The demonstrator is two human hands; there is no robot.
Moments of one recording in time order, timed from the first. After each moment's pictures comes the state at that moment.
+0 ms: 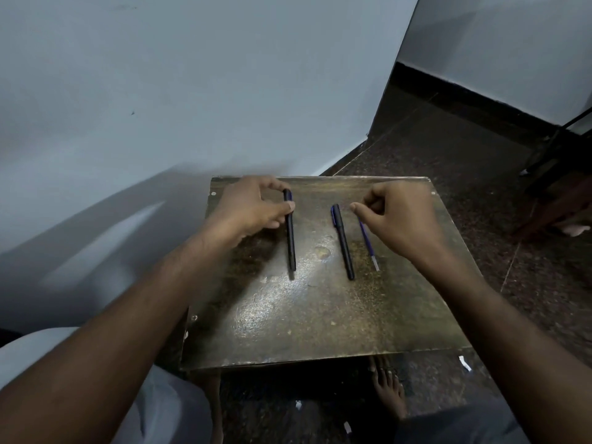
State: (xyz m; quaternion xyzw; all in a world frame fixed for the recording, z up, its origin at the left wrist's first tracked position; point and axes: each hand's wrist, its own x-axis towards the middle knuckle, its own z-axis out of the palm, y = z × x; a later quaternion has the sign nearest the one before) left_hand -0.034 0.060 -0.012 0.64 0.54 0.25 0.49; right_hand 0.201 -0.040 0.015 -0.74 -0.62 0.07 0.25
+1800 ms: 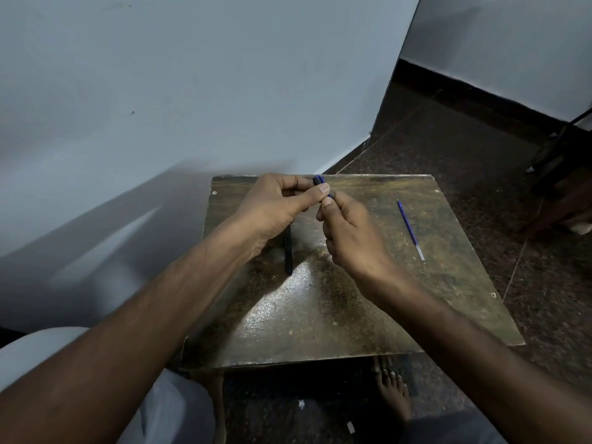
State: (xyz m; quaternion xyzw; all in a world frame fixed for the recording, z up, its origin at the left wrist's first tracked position) left_hand -0.007 0.043 -0.011 0.61 0.43 0.33 0.57; right_hand 0.130 -0.054 -0.003 -0.65 -0.51 0.36 0.44
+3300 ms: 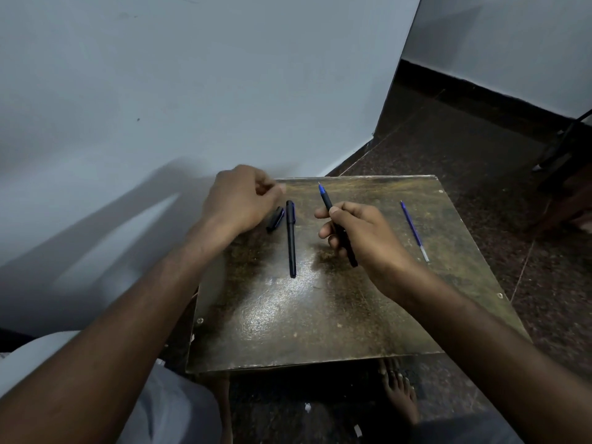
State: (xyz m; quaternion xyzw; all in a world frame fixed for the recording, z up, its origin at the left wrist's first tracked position) left_hand -0.048 0.071 -0.004 0.76 0.57 0.22 0.24; right_hand 0.147 -0.052 -0.002 -0.64 -0.40 0.48 0.44
